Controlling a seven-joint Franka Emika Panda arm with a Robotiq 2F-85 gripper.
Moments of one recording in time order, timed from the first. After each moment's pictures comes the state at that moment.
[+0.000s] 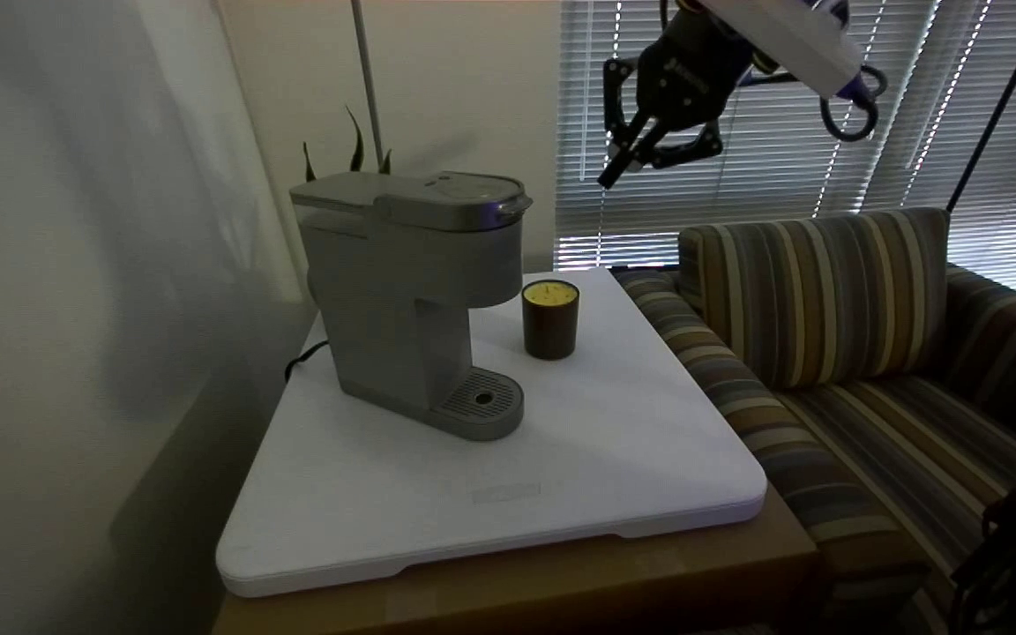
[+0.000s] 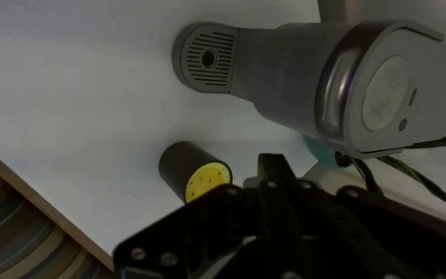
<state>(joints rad) 0.28 0.02 -0.08 -2.41 0.77 2.96 0.53</state>
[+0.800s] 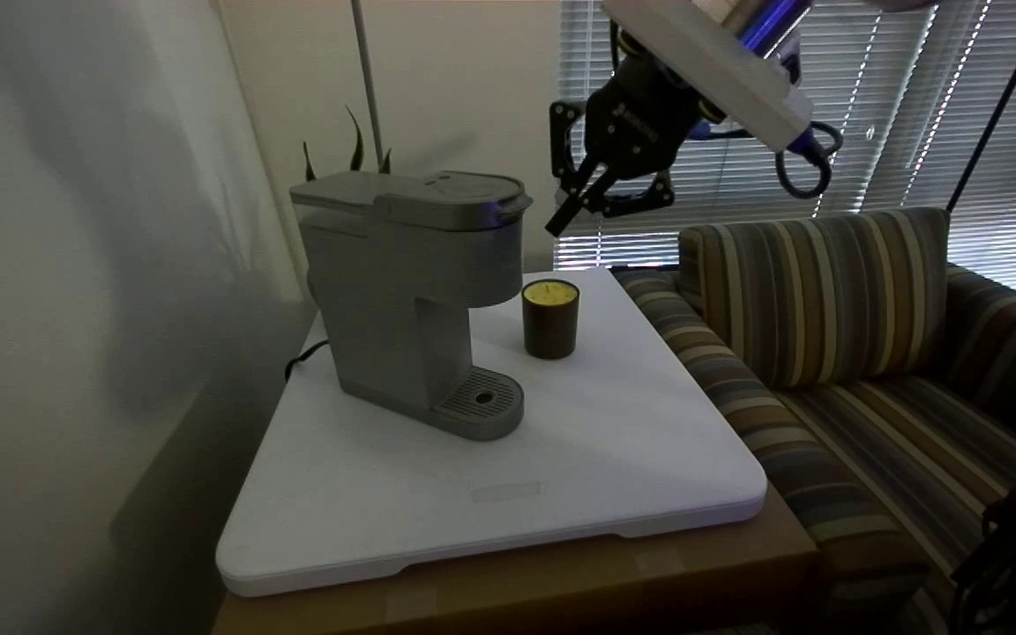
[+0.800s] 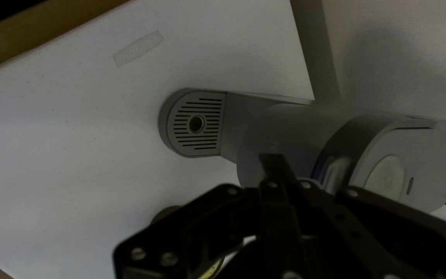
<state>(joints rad) 0.34 0.12 -0.01 -2.34 1.04 2.97 0.38</state>
